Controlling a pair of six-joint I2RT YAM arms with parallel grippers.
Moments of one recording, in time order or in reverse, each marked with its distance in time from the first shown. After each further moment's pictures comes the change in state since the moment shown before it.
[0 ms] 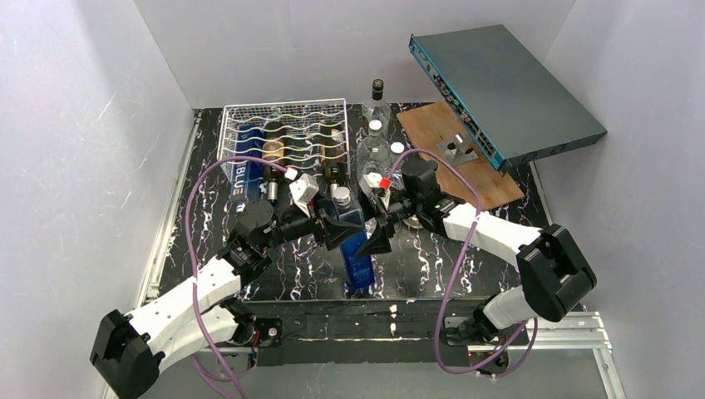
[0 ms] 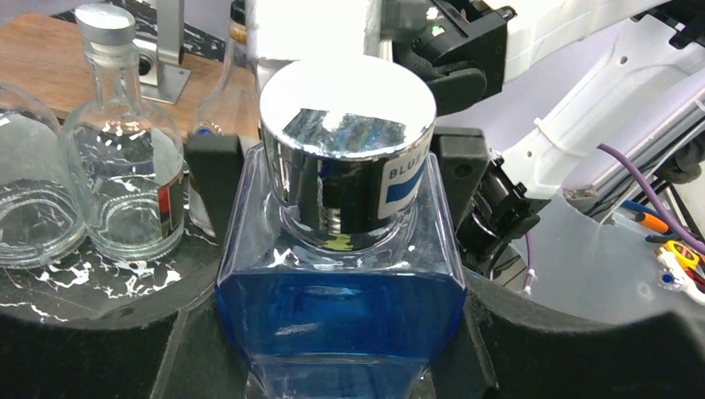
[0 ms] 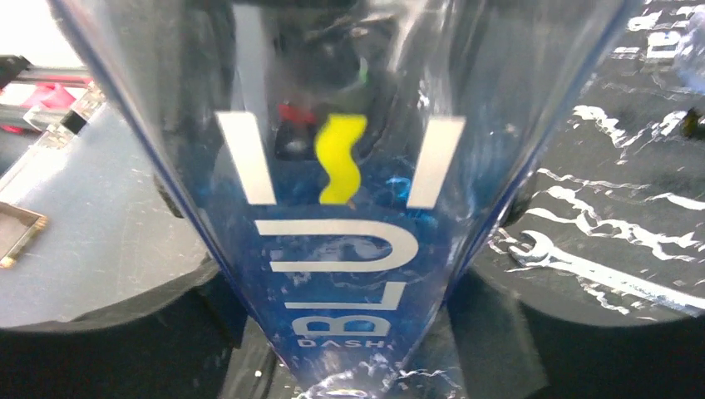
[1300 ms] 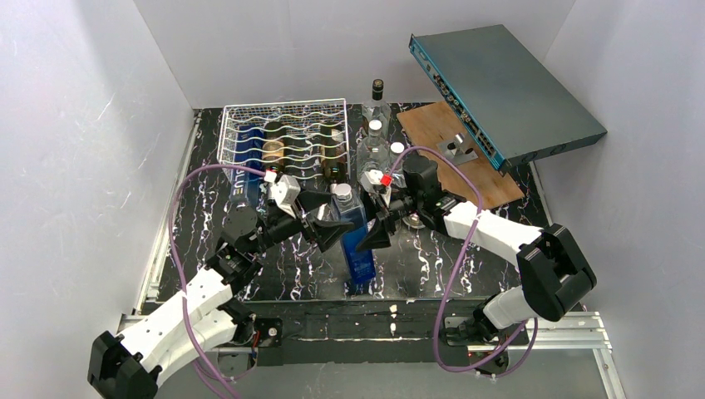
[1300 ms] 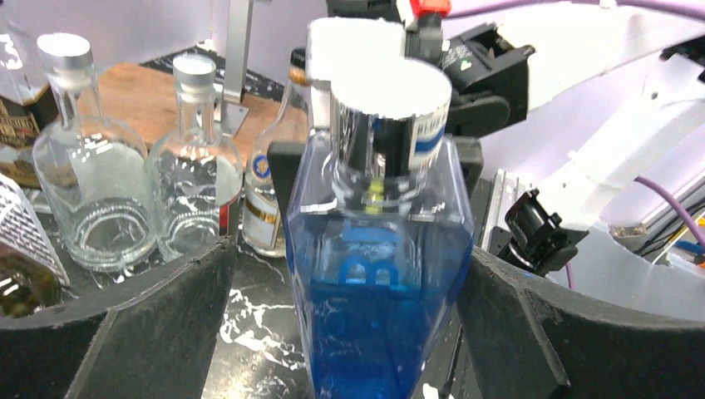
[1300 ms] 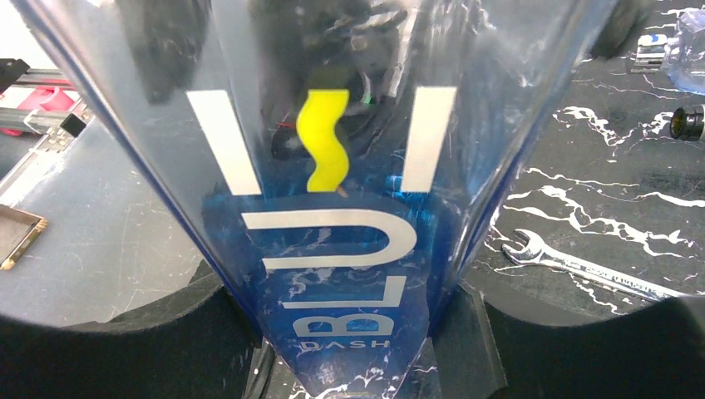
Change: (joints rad) left arm 0.060 -0.128 -0.055 -0.026 -0.074 0.030; right arm -0.009 0.000 0.016 0.003 -0.010 0.005
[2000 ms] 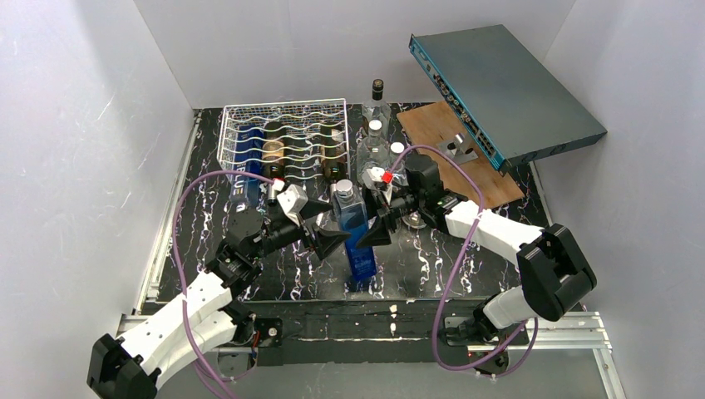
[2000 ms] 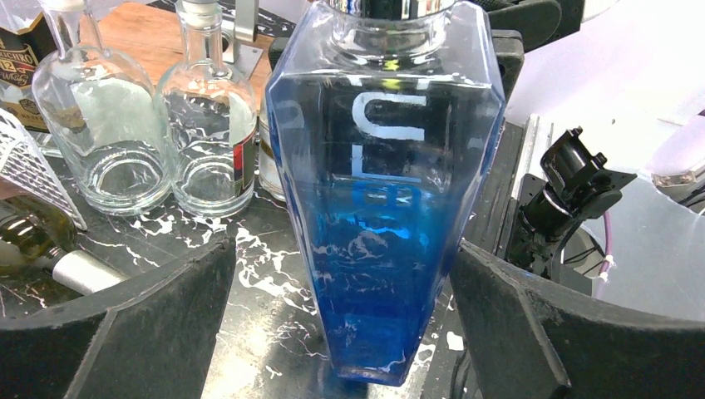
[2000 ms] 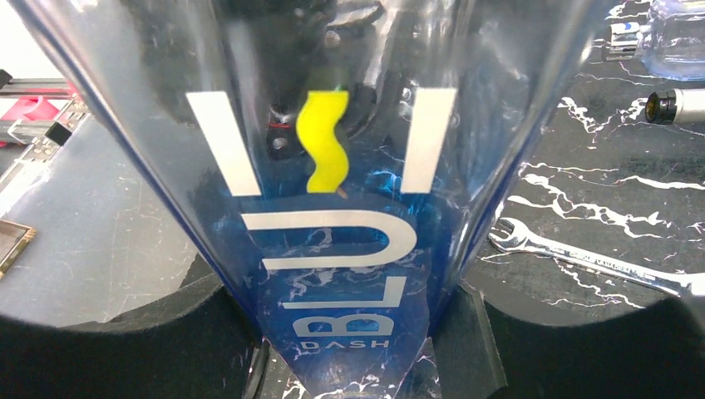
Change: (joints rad) left arm 0.005 -0.019 -0.029 -0.110 0.006 0.106; right arm -0.022 0.001 0.000 -0.004 0.022 0.008
